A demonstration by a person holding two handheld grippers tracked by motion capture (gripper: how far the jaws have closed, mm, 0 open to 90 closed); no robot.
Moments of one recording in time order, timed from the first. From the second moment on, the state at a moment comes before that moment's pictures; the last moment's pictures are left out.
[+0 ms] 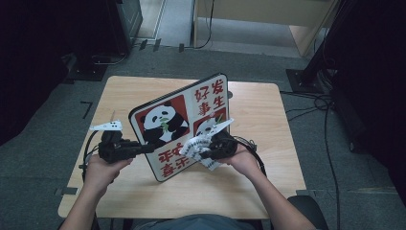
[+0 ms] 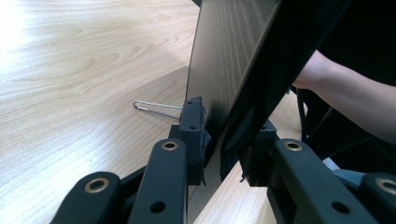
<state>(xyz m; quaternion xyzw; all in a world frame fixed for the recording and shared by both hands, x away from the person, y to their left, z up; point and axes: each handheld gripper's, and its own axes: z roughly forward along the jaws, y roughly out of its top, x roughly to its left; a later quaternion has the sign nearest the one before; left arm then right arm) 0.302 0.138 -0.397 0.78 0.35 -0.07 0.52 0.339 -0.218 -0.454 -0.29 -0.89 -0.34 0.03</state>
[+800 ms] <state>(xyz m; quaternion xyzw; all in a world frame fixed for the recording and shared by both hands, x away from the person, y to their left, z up) 0.301 0.137 -0.397 0.78 0.36 -0.07 0.52 0.340 -0.212 -0.371 -0.26 -0.88 -0.40 -0.01</state>
